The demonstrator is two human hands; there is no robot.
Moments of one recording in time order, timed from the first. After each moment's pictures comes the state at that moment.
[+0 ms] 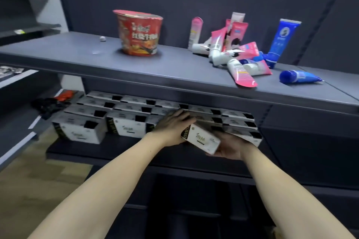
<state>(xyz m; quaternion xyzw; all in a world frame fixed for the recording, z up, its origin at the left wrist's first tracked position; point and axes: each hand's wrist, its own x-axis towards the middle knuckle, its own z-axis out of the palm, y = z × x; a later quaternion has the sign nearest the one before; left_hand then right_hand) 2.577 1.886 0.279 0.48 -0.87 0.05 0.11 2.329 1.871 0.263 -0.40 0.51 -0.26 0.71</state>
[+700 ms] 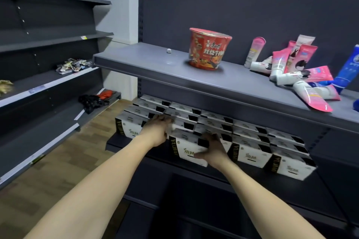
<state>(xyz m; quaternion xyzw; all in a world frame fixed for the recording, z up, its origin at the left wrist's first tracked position) 2.777 1.937 0.269 0.70 -0.70 -0.04 0.13 2.534 1.889 0.231 -0.76 0.57 -0.15 0.28</state>
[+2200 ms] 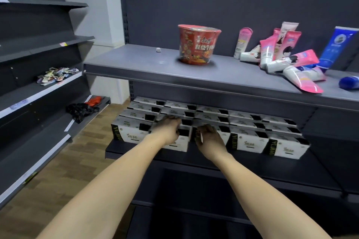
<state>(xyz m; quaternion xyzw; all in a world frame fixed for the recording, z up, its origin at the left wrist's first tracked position) 2.745 1.923 0.282 0.66 -0.74 -0.07 0.10 2.553 1.903 0.234 -0.81 0.56 -0.16 0.07</state>
